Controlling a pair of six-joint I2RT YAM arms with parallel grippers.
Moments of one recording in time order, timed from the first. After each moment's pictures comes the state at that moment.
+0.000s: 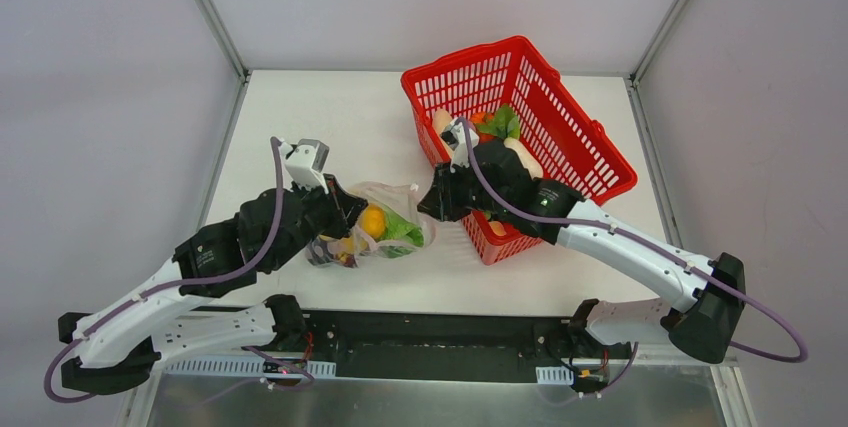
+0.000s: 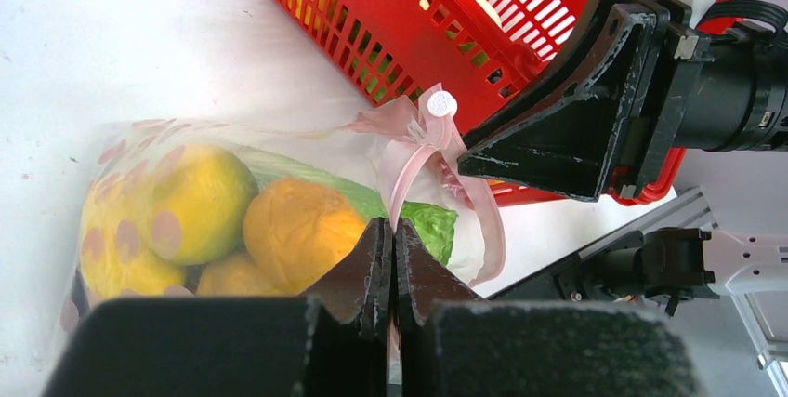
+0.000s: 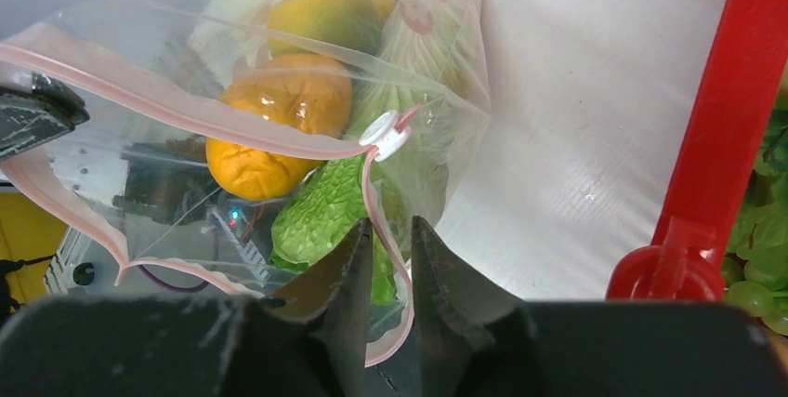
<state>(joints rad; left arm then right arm) -1.08 0.69 1.06 -0.72 -0.51 -0.61 0.95 1.25 1.12 -0.40 -0.12 0.53</state>
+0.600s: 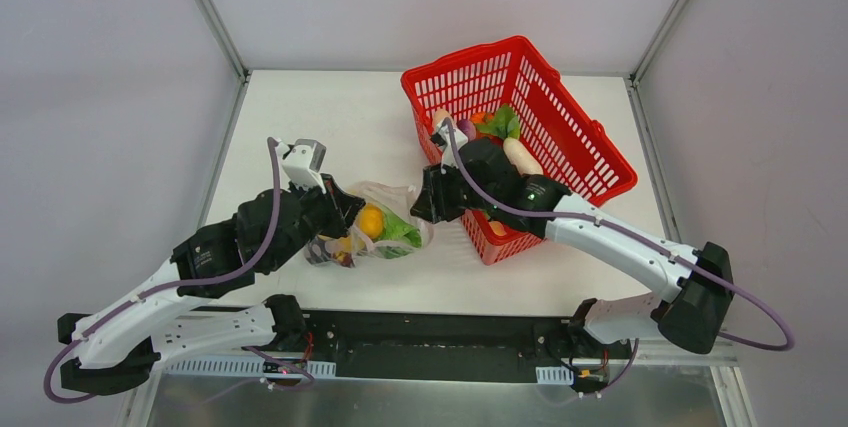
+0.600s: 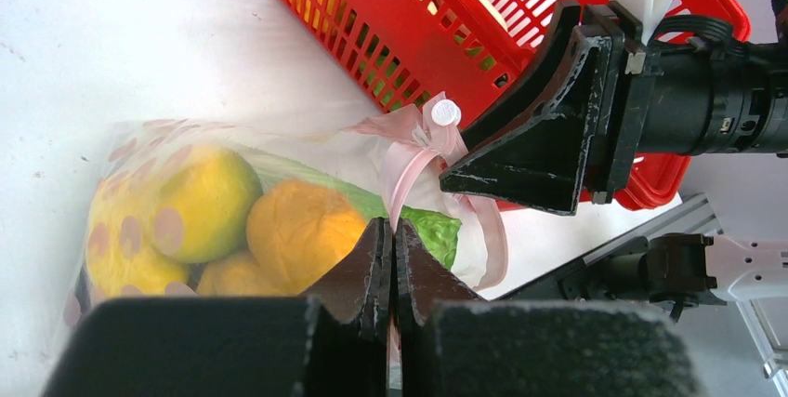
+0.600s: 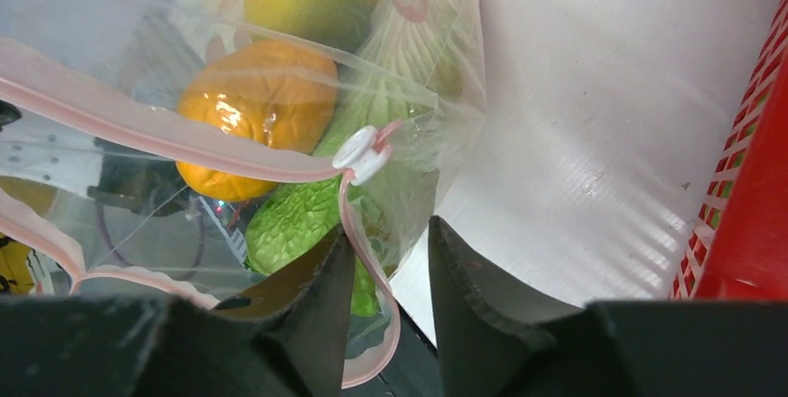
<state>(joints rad) -1.08 0.68 1.06 -0.73 -0.53 -0.61 0.95 1.32 1.15 -0.41 -0.14 0.51</state>
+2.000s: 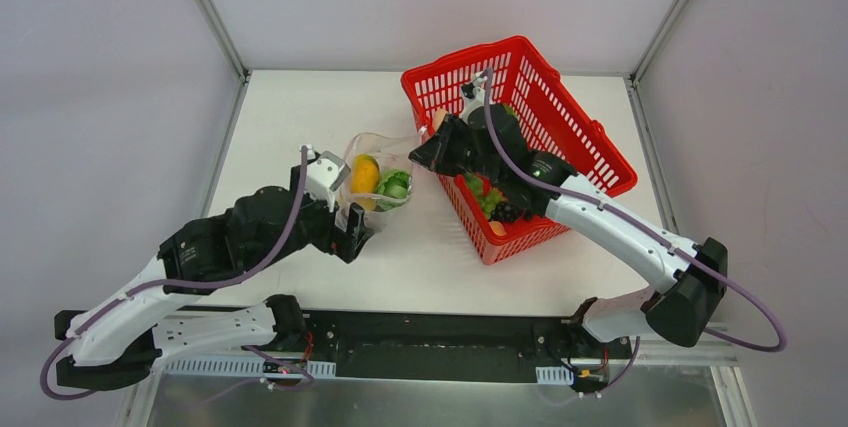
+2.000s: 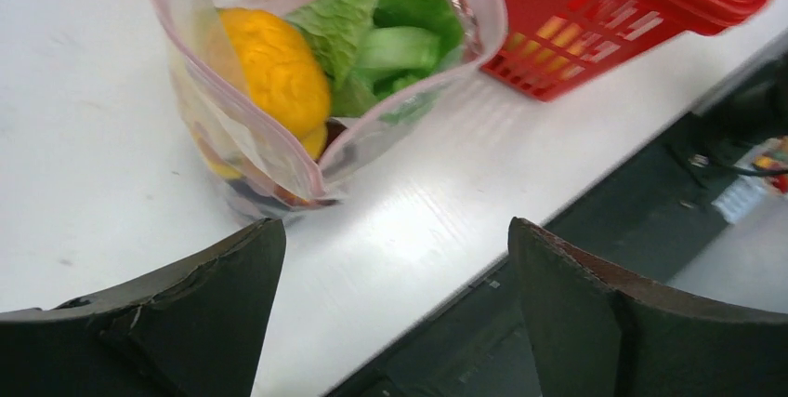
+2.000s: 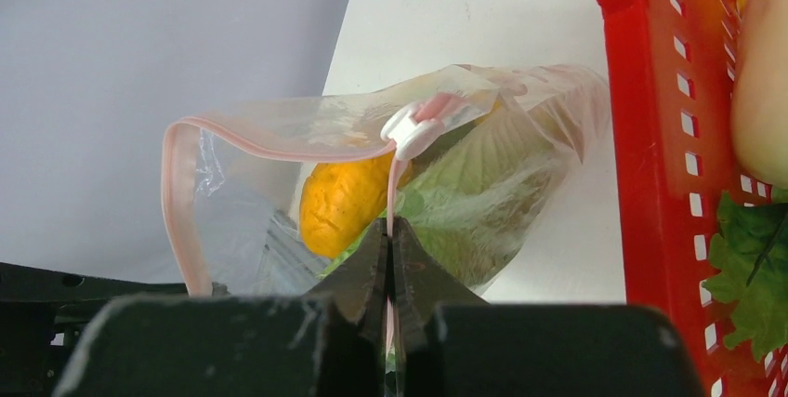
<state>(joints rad) -1.09 0.71 1.18 -0.95 -0.35 -0.31 0.87 1.38 1.31 -0.31 0.00 0.86</state>
